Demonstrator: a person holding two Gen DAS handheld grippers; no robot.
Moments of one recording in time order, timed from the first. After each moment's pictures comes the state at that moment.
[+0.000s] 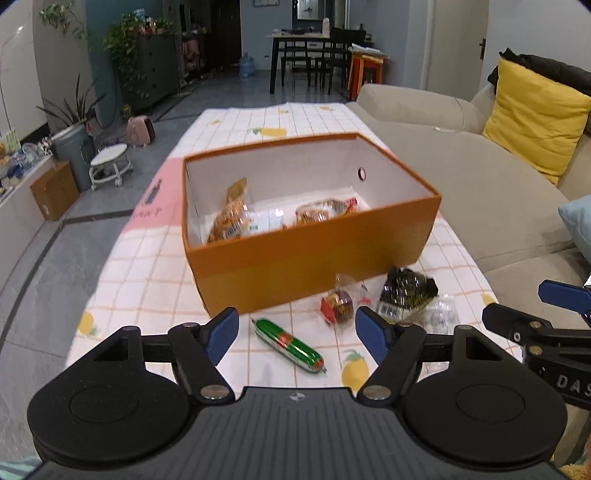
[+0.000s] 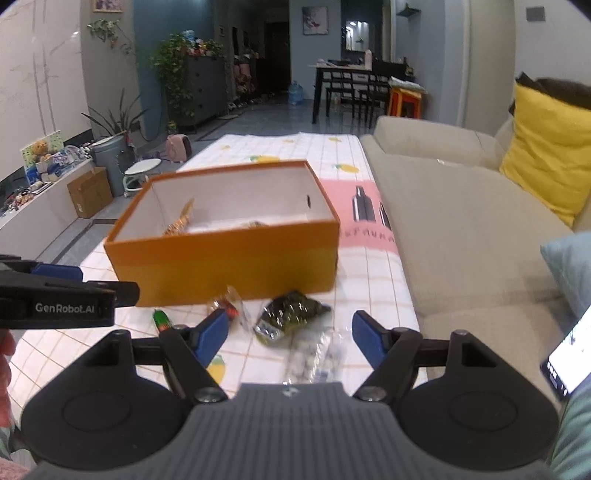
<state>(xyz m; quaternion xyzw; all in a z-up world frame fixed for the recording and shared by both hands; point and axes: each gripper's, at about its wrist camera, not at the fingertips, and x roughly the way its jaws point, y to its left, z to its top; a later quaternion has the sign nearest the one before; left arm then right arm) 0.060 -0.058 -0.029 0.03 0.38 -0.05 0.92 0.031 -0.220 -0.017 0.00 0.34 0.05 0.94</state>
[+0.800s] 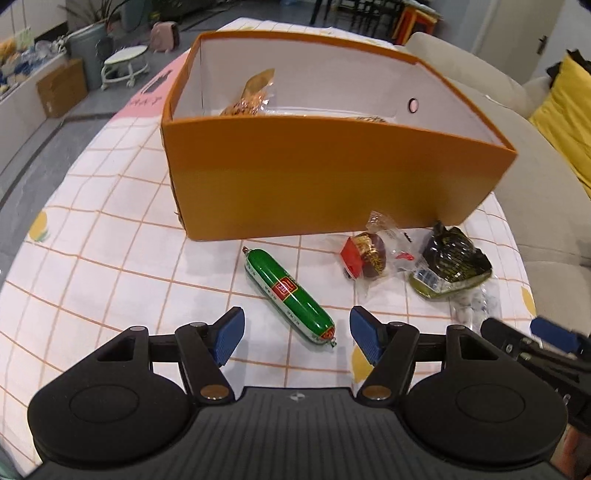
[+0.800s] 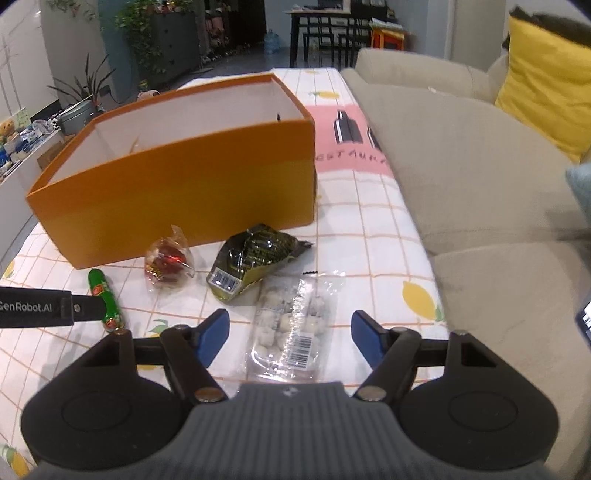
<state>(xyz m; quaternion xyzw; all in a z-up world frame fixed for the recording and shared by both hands) 0.106 -0.046 -0.099 -0.07 0.49 0.00 0.87 0.086 -0.232 -0.100 0.03 0.42 0.02 0.90</state>
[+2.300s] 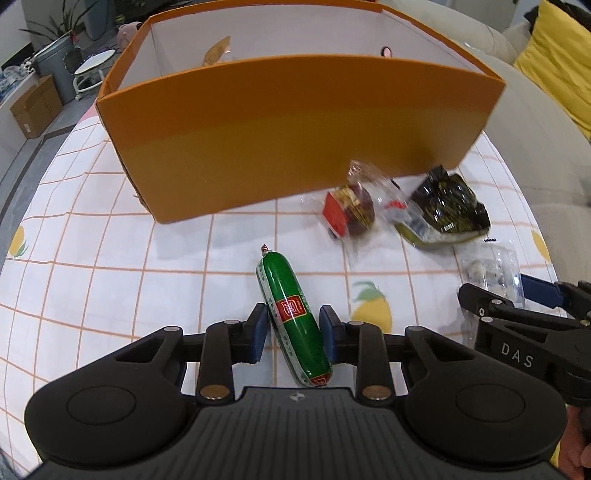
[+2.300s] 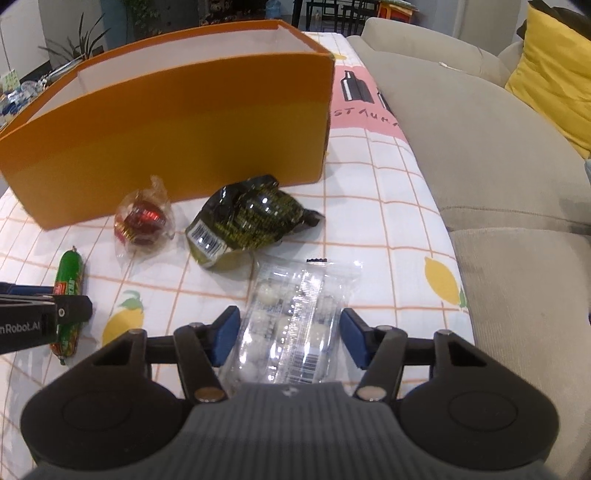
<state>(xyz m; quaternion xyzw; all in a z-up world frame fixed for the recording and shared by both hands) 0.103 -0.070 -0.118 0.00 0.52 -0.04 0.85 0.104 -0.213 -0.134 -0.02 0.47 0.01 0.88</state>
